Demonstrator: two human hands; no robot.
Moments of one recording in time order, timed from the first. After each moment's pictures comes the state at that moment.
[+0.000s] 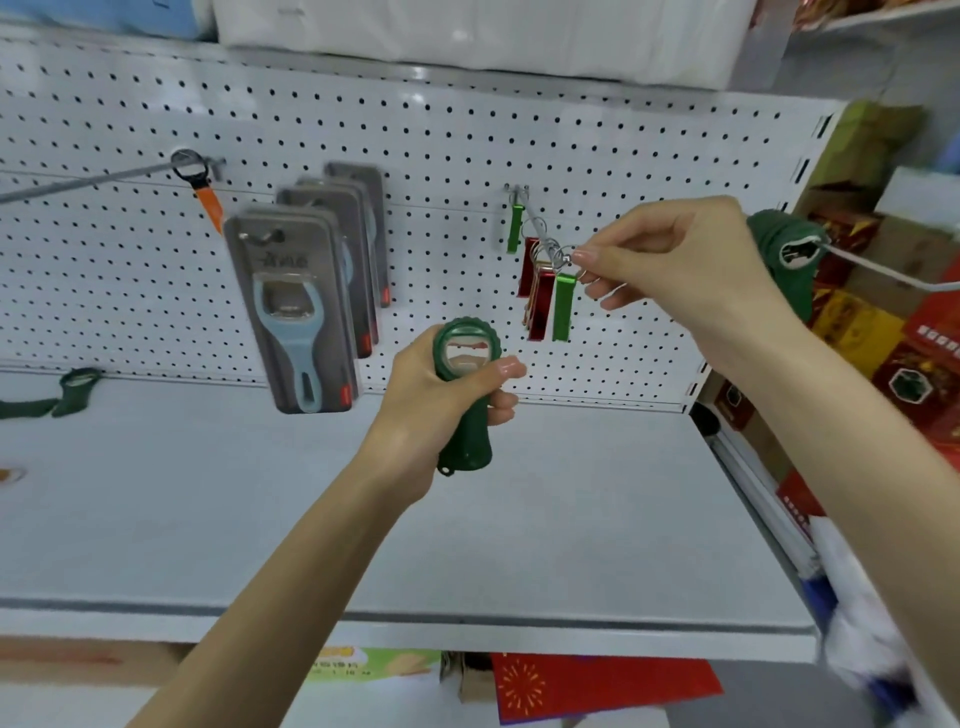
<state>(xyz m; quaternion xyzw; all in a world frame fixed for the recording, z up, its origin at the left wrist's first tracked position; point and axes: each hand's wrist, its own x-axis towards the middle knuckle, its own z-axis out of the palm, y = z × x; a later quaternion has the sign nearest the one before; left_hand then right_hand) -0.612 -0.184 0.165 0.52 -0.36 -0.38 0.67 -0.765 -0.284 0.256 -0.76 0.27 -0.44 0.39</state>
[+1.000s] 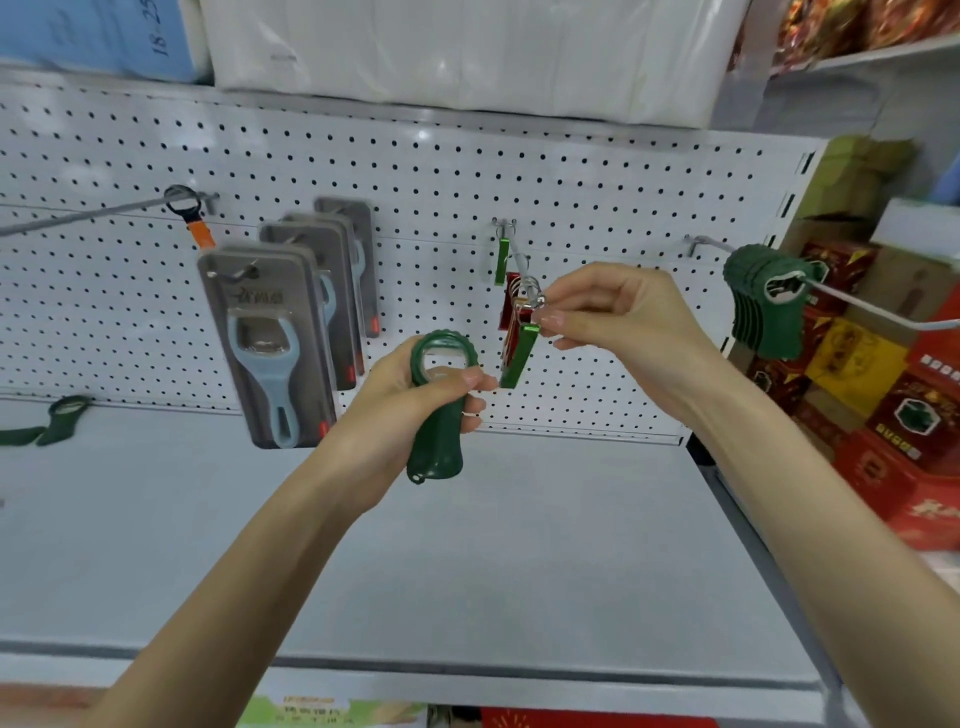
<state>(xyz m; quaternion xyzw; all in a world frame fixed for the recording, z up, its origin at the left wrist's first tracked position) -0.596 -0.198 0.176 0.50 -0.41 -0.42 0.64 -0.762 -0.318 0.232 -0.76 0.19 -0.39 0.48</state>
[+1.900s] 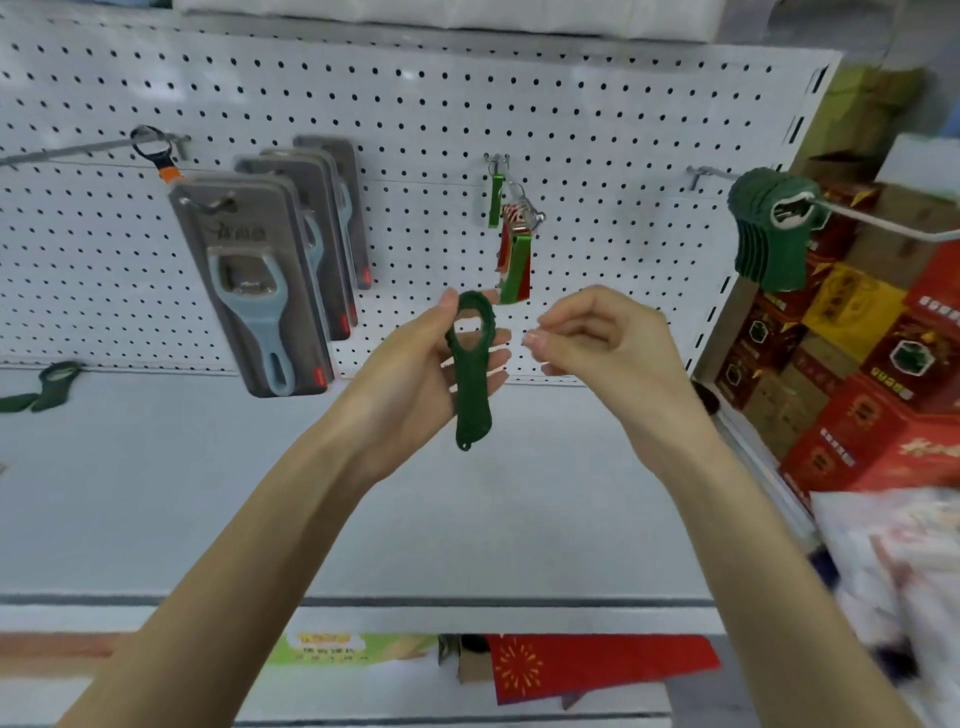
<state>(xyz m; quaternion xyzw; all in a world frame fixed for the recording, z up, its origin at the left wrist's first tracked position) -0.610 -0.197 0.160 0.43 -0.31 -0.54 0.66 -0.768 -0.272 0.170 -0.70 0.28 -0.45 0.49</state>
